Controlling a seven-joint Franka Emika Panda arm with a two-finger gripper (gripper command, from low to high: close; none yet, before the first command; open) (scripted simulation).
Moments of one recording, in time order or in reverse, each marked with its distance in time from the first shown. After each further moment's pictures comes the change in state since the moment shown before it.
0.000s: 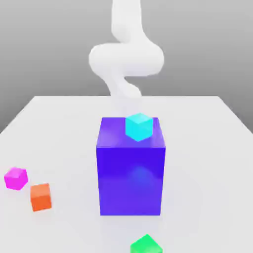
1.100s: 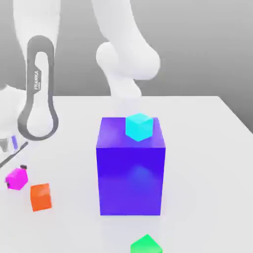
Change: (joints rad) arm -0.691 1.069 -0.124 -0.261 0.243 0.597 0.598
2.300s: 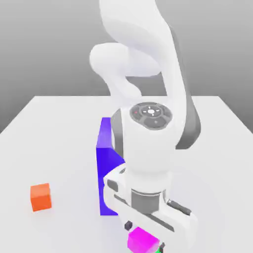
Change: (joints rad) arm 0.621 0.005 0.342 0.258 -0.397 -0.258 0.171
